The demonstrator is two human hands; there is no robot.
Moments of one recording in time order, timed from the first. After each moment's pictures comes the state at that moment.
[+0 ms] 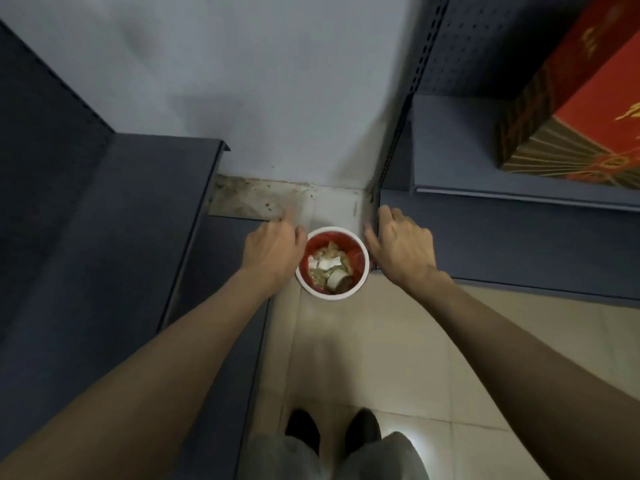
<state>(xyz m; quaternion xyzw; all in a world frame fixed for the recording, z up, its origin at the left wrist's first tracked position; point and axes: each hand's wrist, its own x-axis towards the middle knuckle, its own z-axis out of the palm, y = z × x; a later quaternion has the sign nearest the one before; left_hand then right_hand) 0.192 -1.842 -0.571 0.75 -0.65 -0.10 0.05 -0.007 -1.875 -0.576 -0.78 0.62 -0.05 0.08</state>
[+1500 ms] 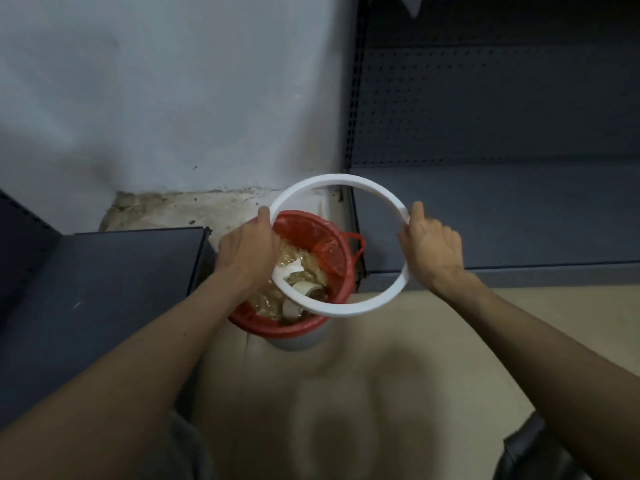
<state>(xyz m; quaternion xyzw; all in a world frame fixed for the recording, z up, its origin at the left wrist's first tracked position) 0.156 -1.935 -0.967 0.68 -0.72 -0.03 0.12 -0.107 -1.941 -0.976 -0.68 0.72 -0.13 0.00</state>
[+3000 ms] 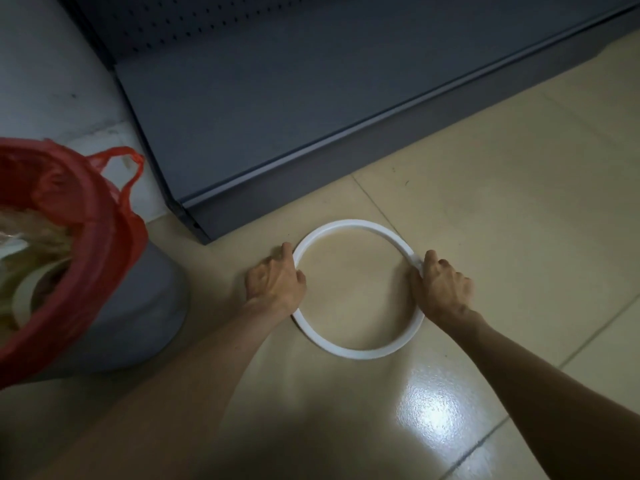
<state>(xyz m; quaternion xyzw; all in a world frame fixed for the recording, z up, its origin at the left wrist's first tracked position) -0.086 -1.886 -1.243 0.53 -0.84 -0.11 -0.05 -0.308 -1.748 -1.251 -0.39 0.91 0.02 0.11</state>
